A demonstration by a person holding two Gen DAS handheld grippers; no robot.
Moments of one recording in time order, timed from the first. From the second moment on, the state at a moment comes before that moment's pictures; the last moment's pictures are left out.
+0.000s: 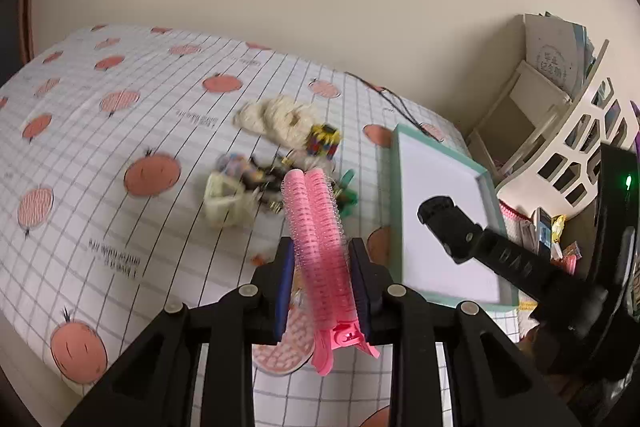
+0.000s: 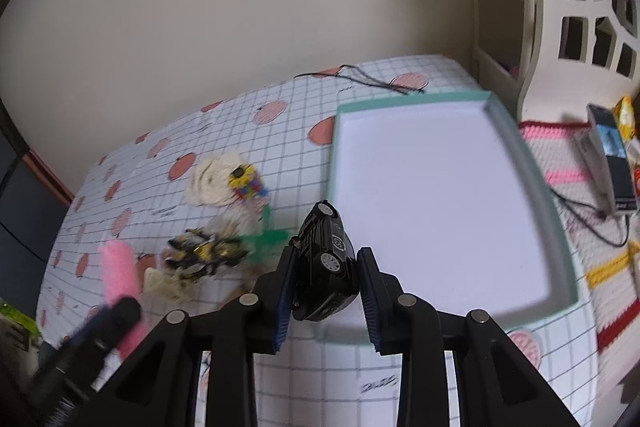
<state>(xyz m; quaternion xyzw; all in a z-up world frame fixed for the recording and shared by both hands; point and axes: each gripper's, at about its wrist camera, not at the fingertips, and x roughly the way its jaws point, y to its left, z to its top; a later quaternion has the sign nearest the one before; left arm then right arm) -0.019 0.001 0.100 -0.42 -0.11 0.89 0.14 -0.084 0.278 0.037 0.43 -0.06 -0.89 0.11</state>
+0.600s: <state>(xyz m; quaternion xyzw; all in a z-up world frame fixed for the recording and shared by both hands) -0.083 0.091 0.123 -0.39 -0.07 0.90 0.20 -0.157 0.336 0.025 0.43 -0.03 -0.90 0.04</state>
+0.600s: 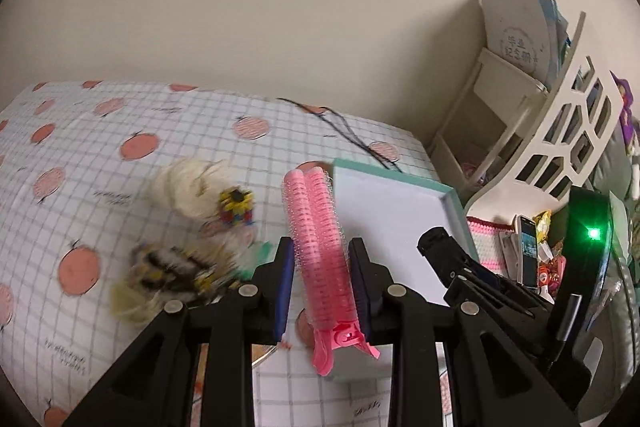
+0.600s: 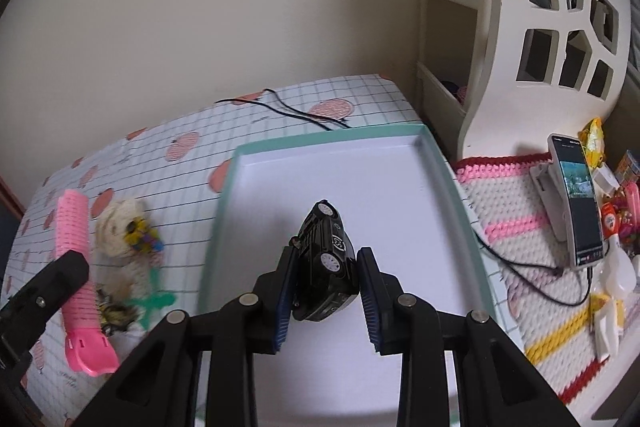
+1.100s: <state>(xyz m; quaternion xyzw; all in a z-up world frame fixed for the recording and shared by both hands) -0.137 0.179 0.080 -0.43 -0.04 0.87 0.23 -0.215 0.366 -0.010 0.42 -0.02 -0.91 0.02</state>
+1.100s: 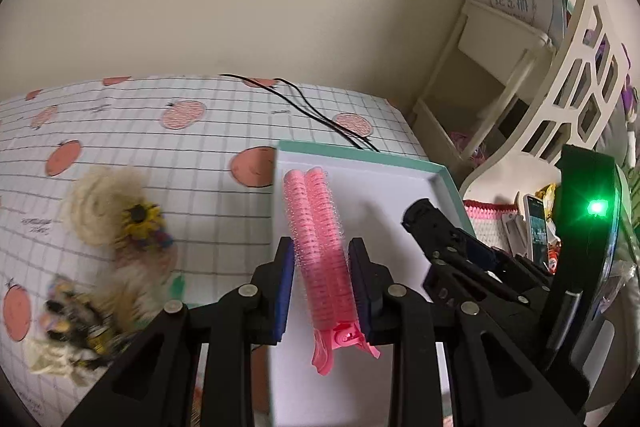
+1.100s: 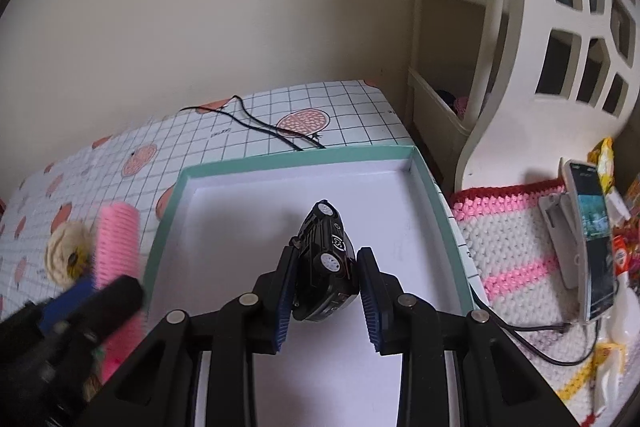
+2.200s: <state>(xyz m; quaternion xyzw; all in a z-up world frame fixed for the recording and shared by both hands) -0.183 0.212 0.038 -0.49 -0.06 0.84 0.22 -0.231 0.376 -0.025 0.45 -0.04 -0.89 0.01</state>
